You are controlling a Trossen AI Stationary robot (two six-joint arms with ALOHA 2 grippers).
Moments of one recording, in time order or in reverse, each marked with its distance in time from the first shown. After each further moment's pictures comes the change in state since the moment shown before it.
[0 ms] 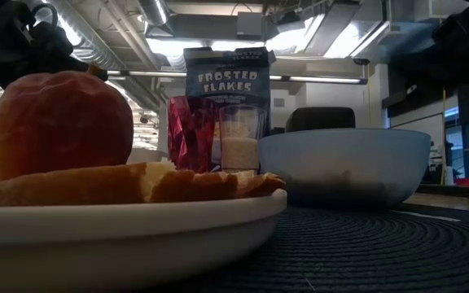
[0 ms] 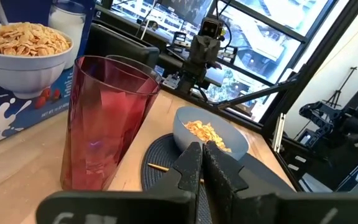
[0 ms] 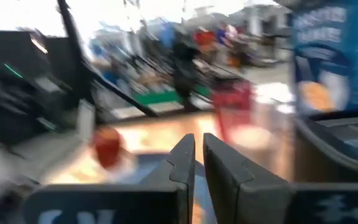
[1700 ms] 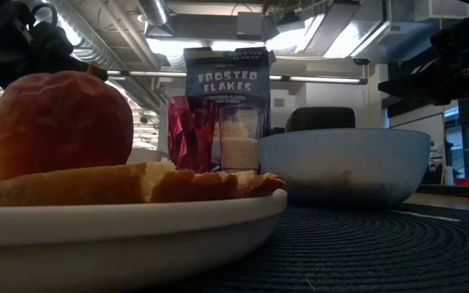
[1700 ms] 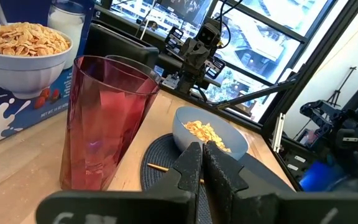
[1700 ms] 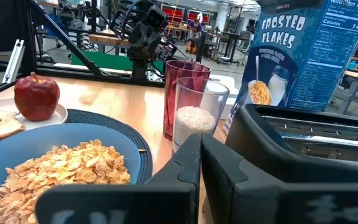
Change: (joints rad) left arm 0.000 0.000 0.000 0.003 0.002 0.000; right arm -0.001 0.037 0.001 -0.101 0.196 -0.384
